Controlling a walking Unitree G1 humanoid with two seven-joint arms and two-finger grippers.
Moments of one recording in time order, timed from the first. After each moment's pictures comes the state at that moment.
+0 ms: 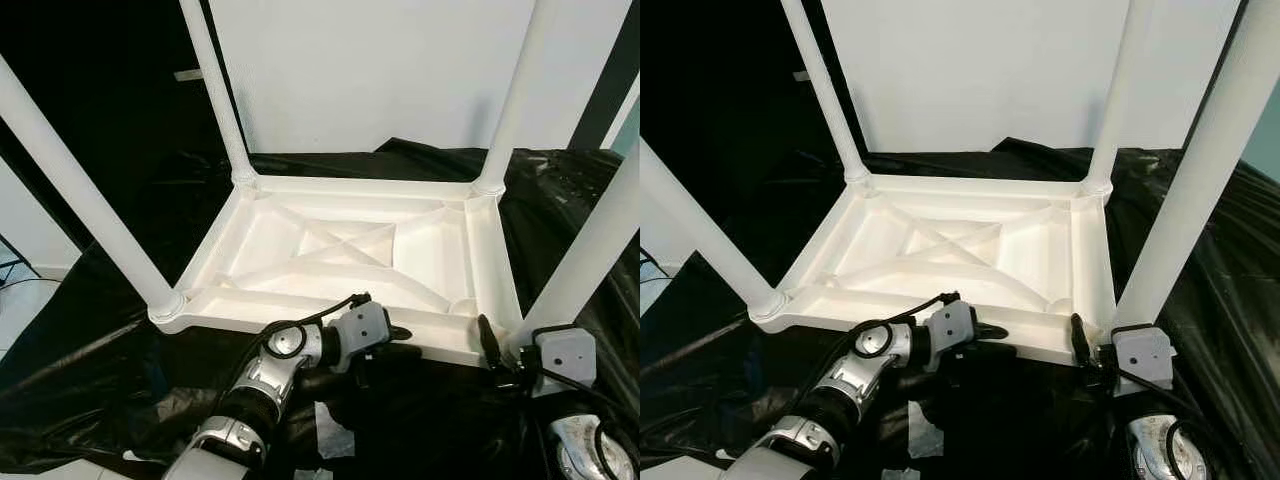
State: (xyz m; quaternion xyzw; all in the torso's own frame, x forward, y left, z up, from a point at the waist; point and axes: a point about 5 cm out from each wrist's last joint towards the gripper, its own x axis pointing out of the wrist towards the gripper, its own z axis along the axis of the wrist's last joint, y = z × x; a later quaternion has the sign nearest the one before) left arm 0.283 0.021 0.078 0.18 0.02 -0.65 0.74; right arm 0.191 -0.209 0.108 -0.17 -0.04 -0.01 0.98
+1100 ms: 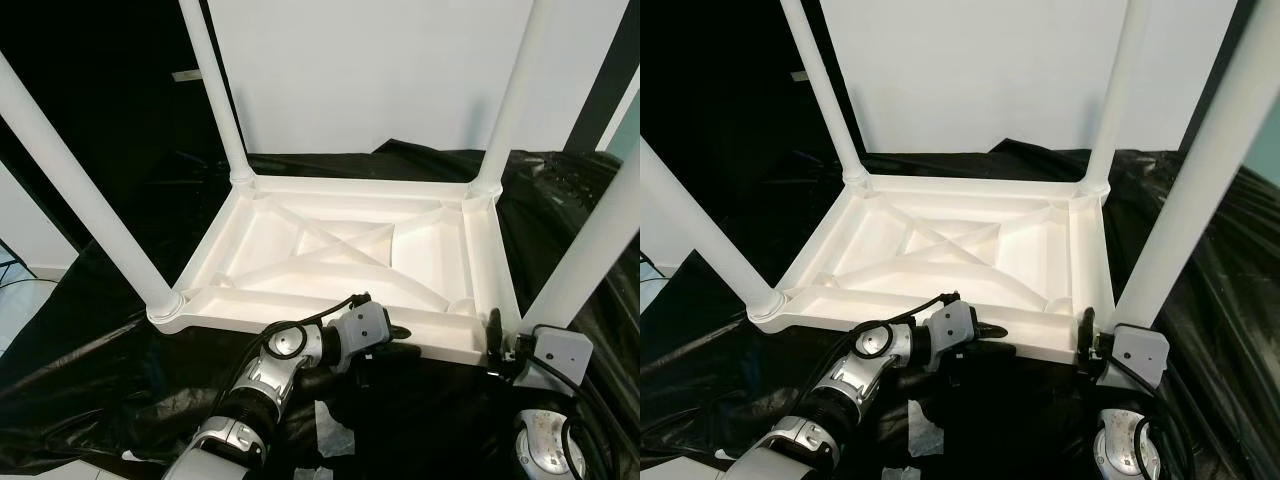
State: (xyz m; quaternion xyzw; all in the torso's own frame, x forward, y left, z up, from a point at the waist) left arm 0.281 0.018 0.077 0.18 0.02 -0.65 0.74; right arm 0.199 -0.199 0.101 -0.12 -0.04 -0.14 0.98
